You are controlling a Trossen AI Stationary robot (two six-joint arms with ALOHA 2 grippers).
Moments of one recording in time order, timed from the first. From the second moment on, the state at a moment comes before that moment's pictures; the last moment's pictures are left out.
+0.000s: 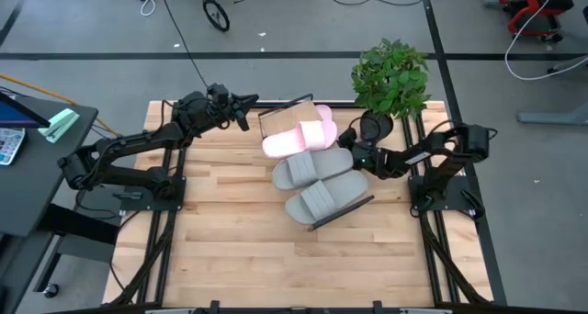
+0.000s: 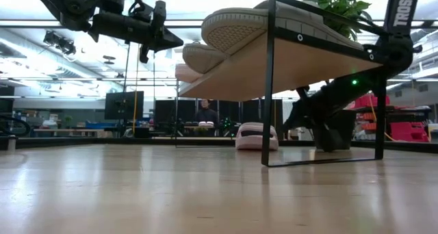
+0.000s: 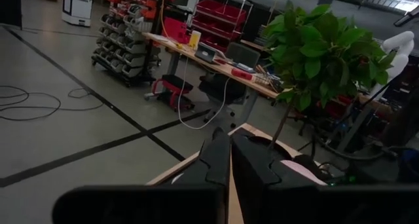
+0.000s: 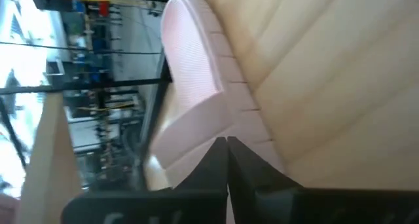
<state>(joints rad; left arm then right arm) 0.62 1.16 0.61 0.57 0.05 -0.33 -0.28 1.63 0.35 0.76 0.52 1.84</state>
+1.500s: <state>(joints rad) 0.62 1.16 0.61 0.53 0.11 -0.36 -0.39 1.78 0.55 0.78 0.46 2.07</state>
